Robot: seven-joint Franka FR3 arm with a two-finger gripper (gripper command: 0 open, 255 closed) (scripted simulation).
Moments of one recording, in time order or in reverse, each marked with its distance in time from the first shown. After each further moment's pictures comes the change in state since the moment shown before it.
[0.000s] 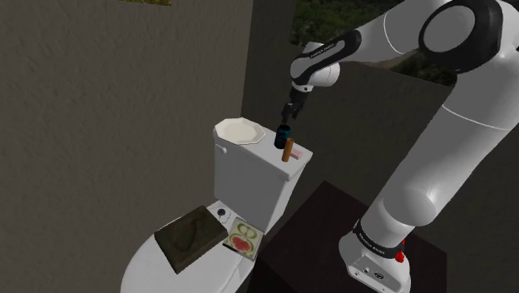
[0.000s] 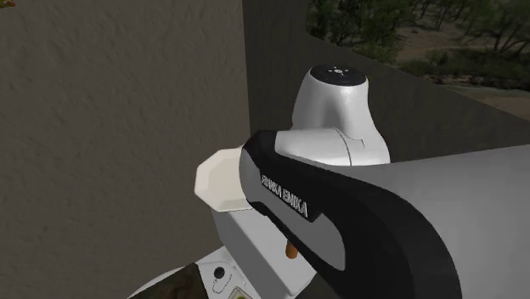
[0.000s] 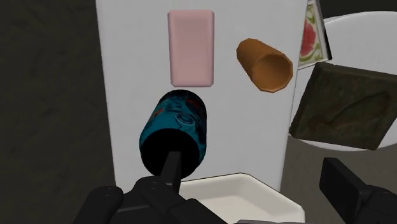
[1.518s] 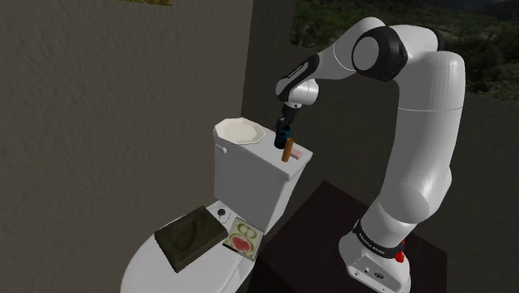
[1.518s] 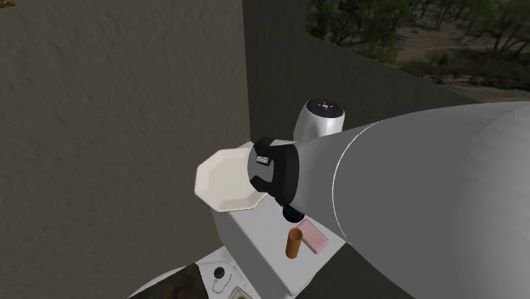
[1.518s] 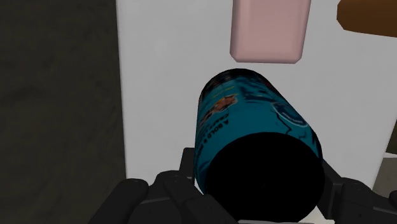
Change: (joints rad) arm -0.094 0.397 0.034 0.215 0.232 0.140 -0.244
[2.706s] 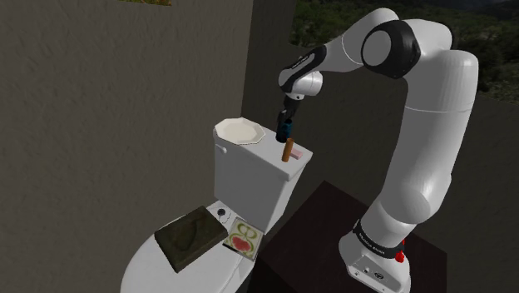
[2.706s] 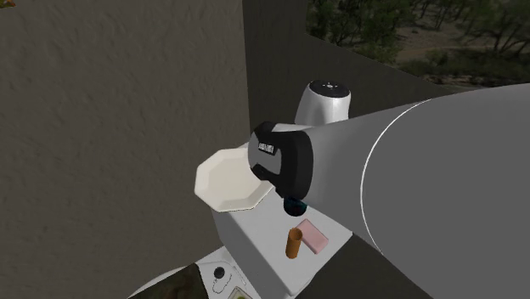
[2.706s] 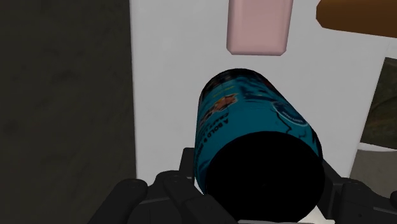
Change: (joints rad) arm 0.017 -0.071 -0.024 0.014 -0.047 -0.080 0.036
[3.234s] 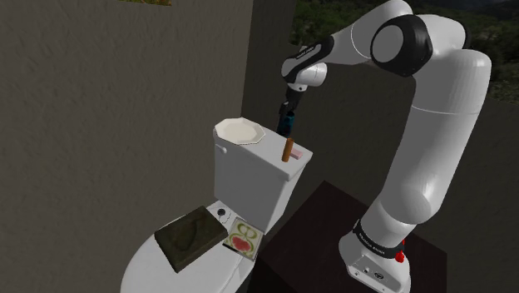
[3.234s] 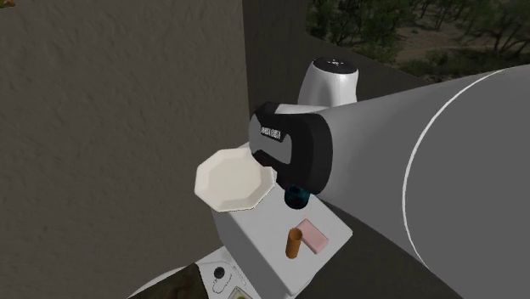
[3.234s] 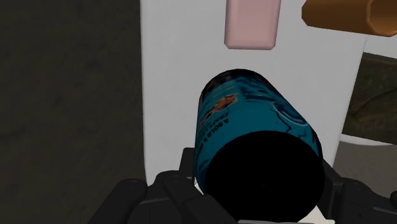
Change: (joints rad) arm 0.011 -0.062 -0.017 0.028 -0.042 -0.084 0.032
